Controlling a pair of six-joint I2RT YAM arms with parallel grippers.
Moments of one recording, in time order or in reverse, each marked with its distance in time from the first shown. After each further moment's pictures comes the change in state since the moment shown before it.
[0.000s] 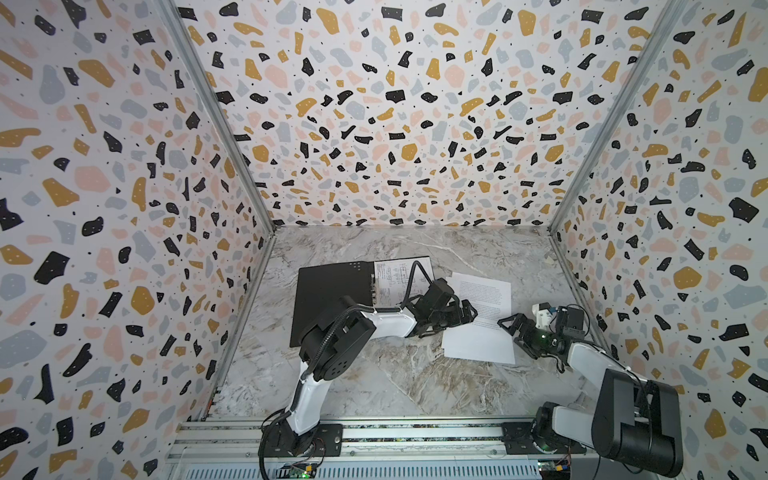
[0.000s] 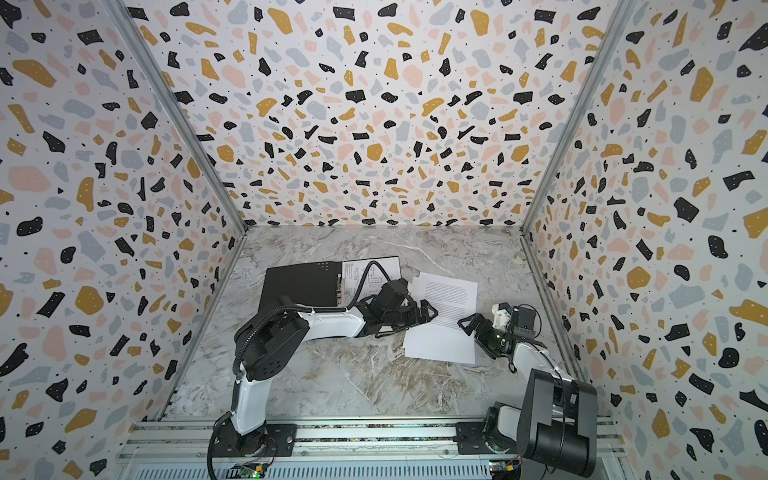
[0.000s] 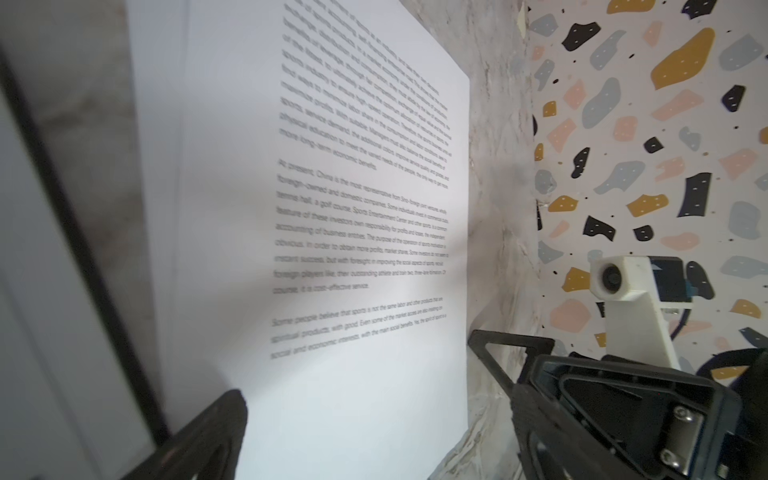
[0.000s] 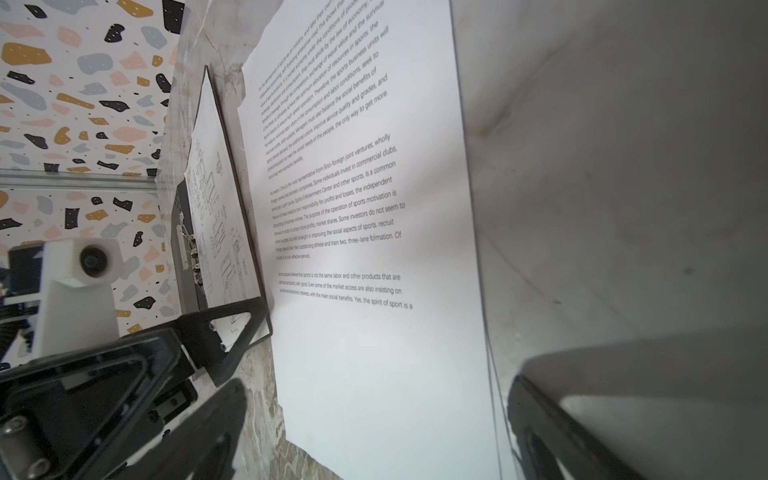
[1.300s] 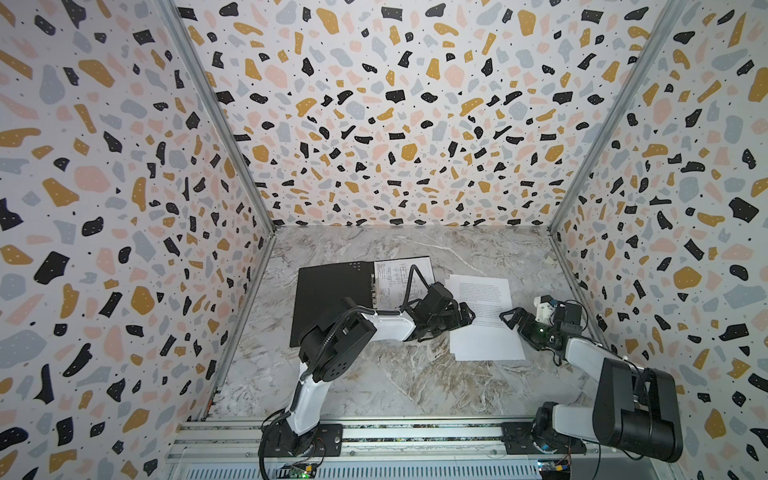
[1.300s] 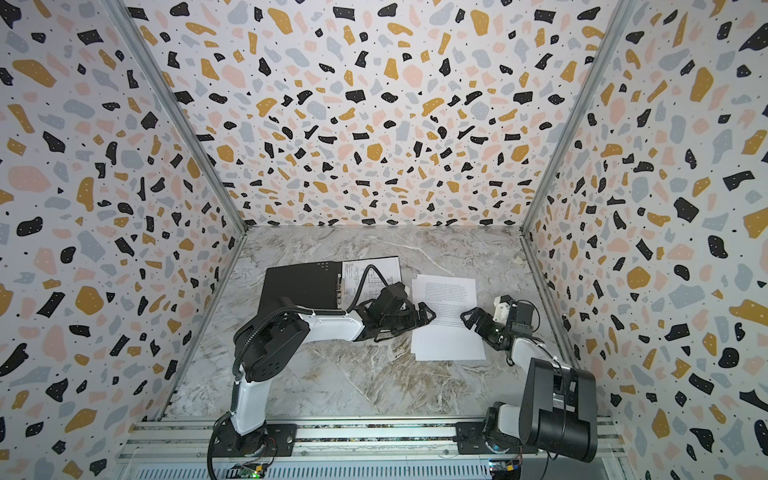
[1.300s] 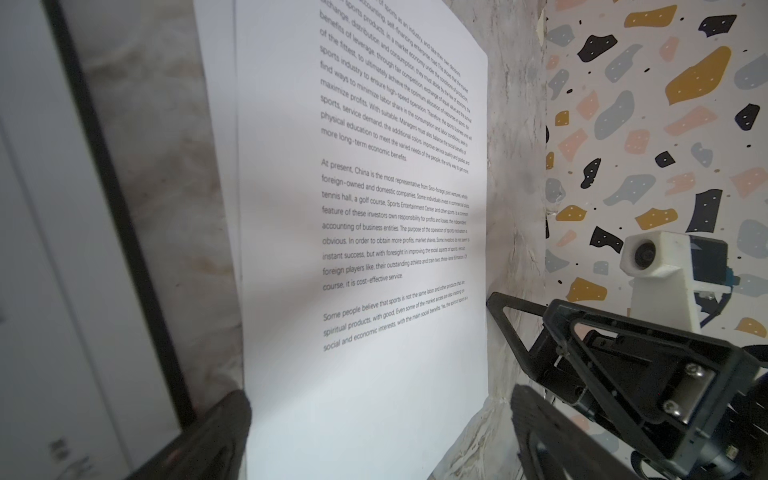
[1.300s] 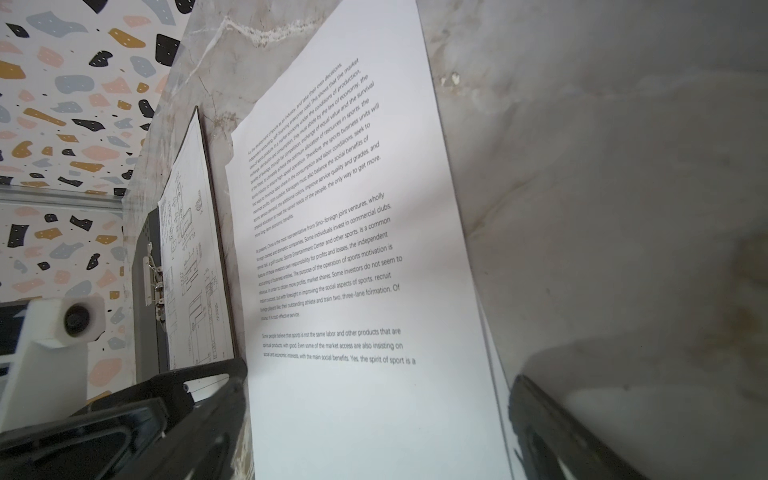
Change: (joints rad) left arm -0.036 0.008 -0.058 0.083 -0.024 -0.090; right arm 0.024 0.071 0.021 0.116 0.097 -0.007
